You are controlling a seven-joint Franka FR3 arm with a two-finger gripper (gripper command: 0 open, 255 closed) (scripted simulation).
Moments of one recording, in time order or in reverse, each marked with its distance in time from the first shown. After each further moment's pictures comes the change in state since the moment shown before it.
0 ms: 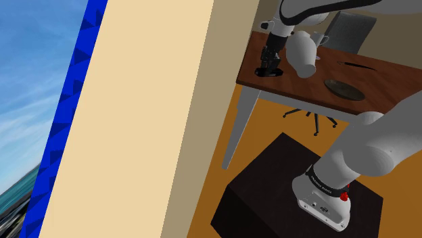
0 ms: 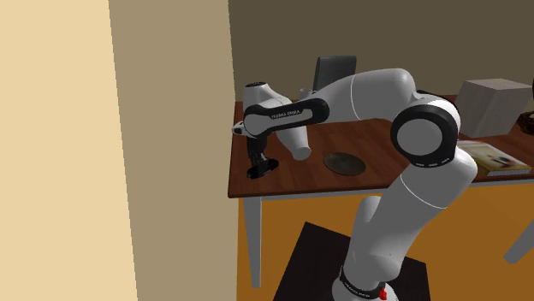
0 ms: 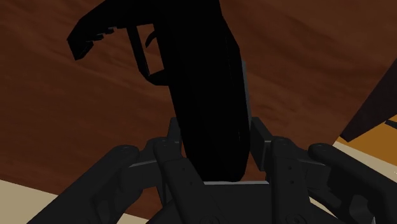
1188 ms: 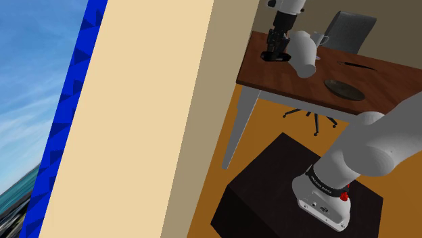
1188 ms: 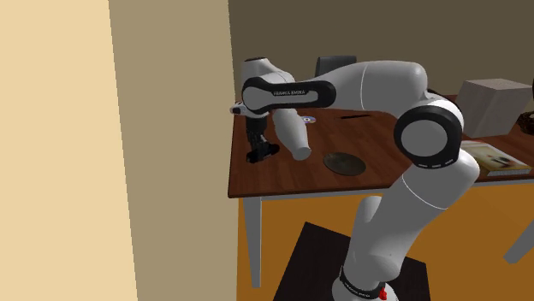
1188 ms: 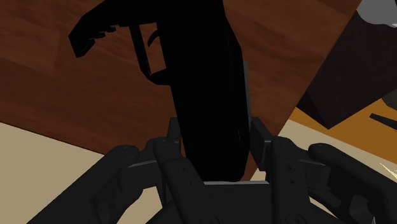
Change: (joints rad) arm 0.004 -0.017 0.014 0.179 0.003 -0.202 0.001
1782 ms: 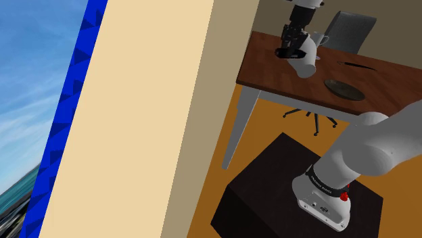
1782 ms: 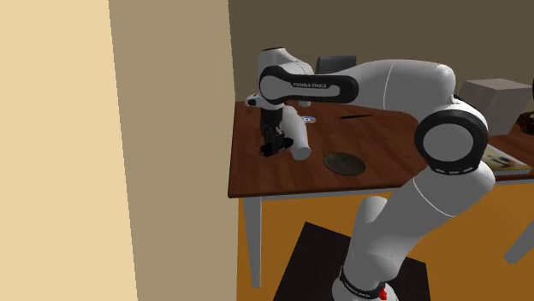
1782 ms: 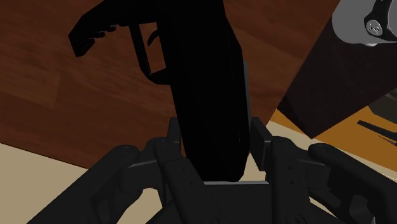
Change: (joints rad) arm -0.033 -0.120 -0.016 -0.025 -0.042 -0.088 -0.037
